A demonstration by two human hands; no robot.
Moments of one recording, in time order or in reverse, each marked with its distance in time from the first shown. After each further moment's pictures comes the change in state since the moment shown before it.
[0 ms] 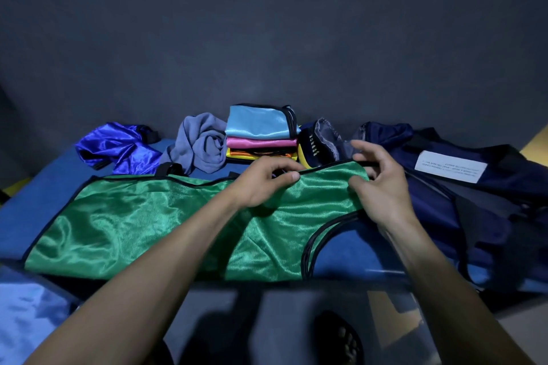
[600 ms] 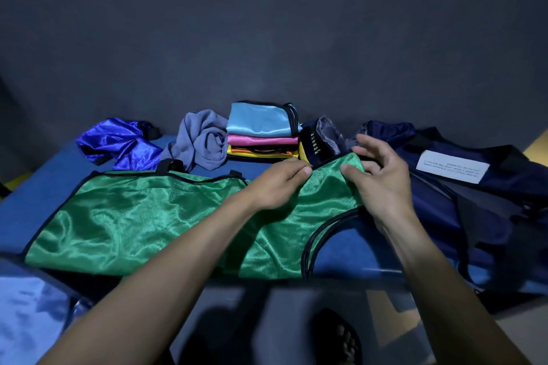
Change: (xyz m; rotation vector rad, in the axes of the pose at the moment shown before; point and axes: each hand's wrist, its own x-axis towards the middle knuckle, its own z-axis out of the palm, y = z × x) left_hand 0.005 0.020 0.023 0.170 -0.072 0.011; right_hand 0.002 -0.005 0.006 0.095 0.049 0.011
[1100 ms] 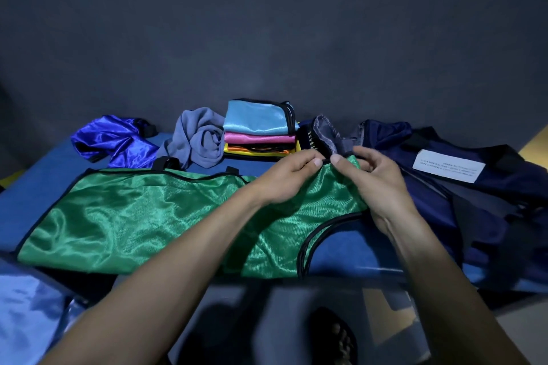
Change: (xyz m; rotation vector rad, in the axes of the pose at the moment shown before) left_hand 0.016 0.013 0.007 -0.282 0.038 0.046; right_hand 0.001 -0.006 -0.002 0.021 -0.064 0.194
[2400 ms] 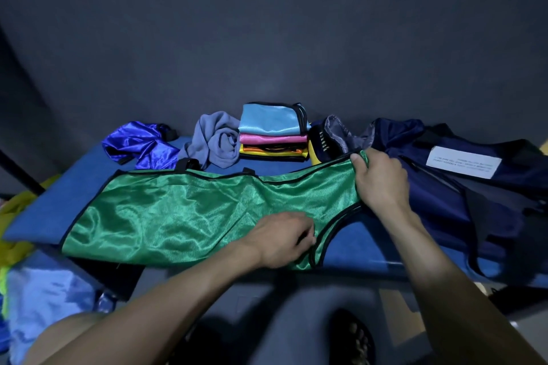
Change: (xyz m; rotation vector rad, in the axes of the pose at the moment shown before) left_hand -0.102 0.008 0.025 0.678 -0.281 -0.131; right_hand 0.016 0.019 0.003 -0.957 0.161 -0.241
